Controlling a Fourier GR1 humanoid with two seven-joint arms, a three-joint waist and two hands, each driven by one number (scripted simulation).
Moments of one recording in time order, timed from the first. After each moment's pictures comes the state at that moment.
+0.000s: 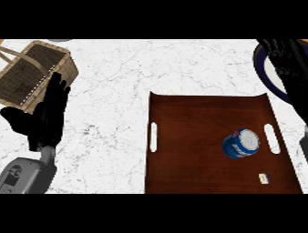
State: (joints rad) left arm -0.21 0.32 -0.20 -1.47 0.34 0.45 0.03; right arm -0.40 -0.47 0.11 -1.71 -0.16 0.07 -0.18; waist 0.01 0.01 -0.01
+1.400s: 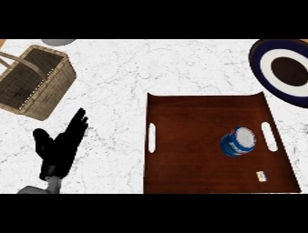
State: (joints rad) left arm -0.03 0.32 -0.30 -1.43 0.36 0.26 0.11; right arm 0.40 -0.56 -0.21 -2.13 0.18 -0.29 0.38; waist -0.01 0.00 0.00
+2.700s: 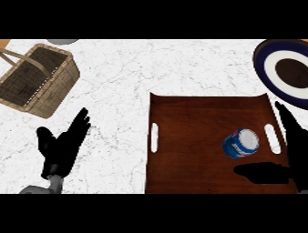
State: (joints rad) left arm -0.02 0.27 -0.25 -1.43 0.30 0.20 0.15; right arm -0.03 -0.41 0.27 -2.05 0.59 -0.03 1.05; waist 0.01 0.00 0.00
